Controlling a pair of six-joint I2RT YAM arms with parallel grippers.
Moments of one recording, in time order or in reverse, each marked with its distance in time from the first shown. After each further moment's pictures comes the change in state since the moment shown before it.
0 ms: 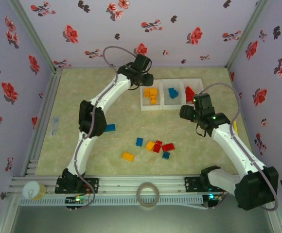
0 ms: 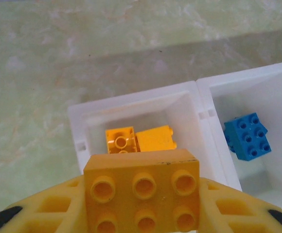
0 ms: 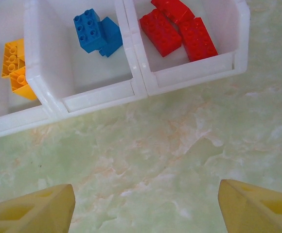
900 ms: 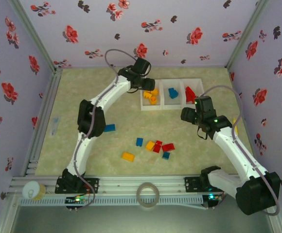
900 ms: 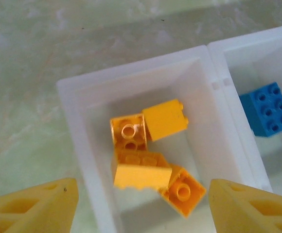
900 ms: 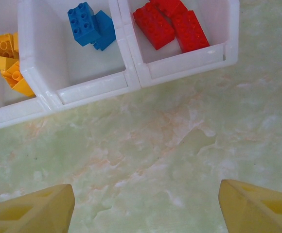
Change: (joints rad) left arm 0.002 -0.110 -0.185 0.022 0.021 0.043; right arm 0.000 -0.035 -0.016 -0.029 0.004 0.002
